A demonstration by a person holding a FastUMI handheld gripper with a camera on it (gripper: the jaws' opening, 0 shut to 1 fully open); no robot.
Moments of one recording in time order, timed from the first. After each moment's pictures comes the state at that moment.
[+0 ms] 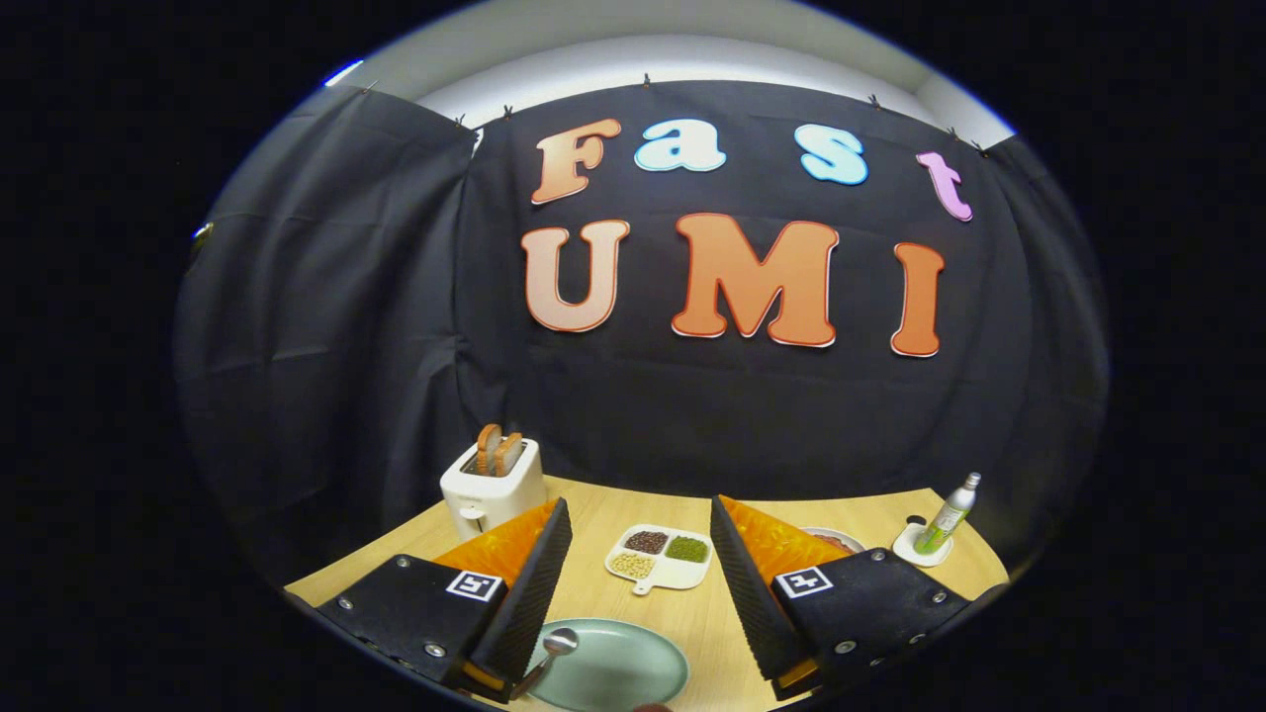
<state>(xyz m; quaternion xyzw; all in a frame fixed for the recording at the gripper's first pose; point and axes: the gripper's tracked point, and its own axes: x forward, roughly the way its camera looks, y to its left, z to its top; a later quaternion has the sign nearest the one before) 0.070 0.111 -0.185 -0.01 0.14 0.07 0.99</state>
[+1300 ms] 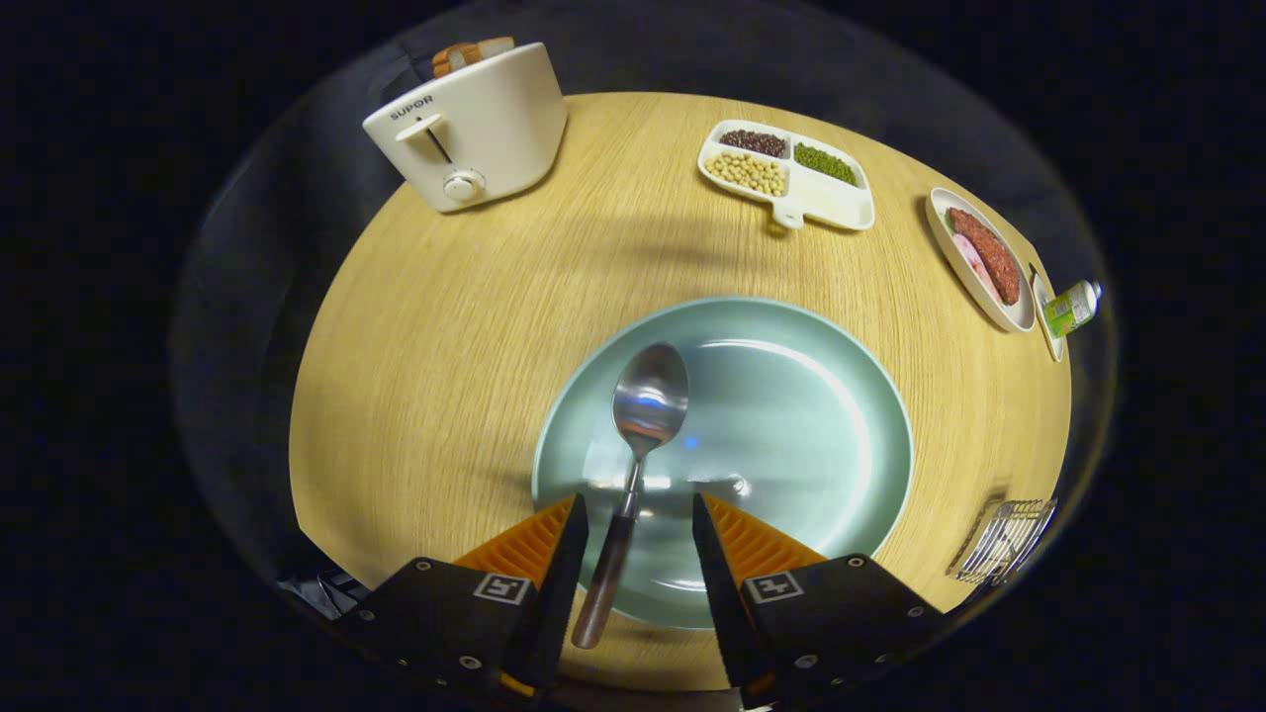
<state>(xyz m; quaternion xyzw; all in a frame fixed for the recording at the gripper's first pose) -0.039 0.188 -0.460 -0.01 0.68 0.08 0.73</state>
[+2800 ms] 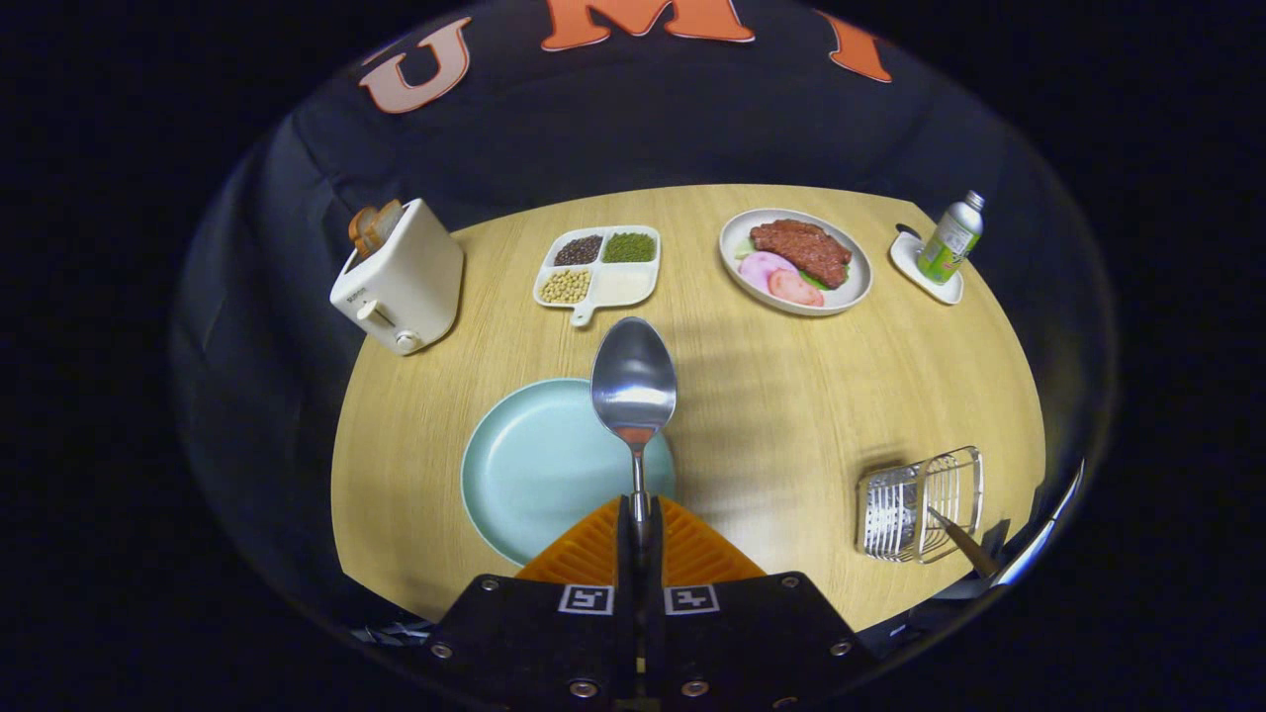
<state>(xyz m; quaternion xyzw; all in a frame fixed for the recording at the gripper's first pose) -0.029 0.024 -0.342 0.09 0.56 -0.03 0.82</state>
